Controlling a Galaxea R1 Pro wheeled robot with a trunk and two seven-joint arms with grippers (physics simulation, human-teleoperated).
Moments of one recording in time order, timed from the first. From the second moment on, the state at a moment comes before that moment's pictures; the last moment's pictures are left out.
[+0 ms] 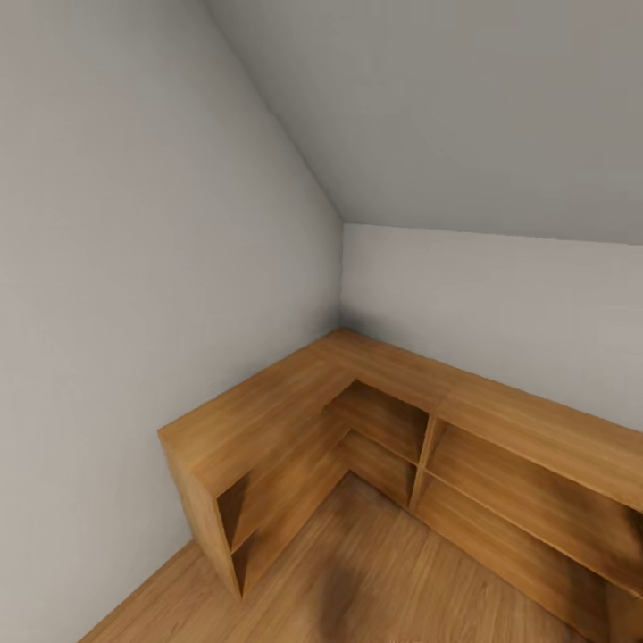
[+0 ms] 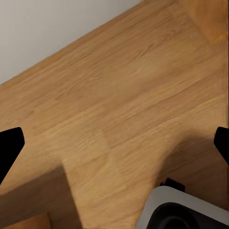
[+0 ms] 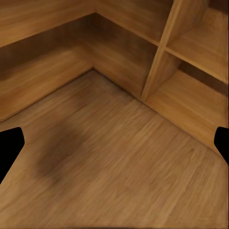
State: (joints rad) left arm 0.03 -0.01 -0.07 -0.22 0.27 -0.58 0.39; right arm -0.26 0.04 0.82 0.02 -0.59 -0.92 -0.24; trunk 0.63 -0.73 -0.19
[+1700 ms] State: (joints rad) left arm 0.03 -0.01 -0.07 -0.22 0.27 -0.58 0.37; right arm -0.26 0.05 0.82 0.02 -0.59 -0.92 -0.24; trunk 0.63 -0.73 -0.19
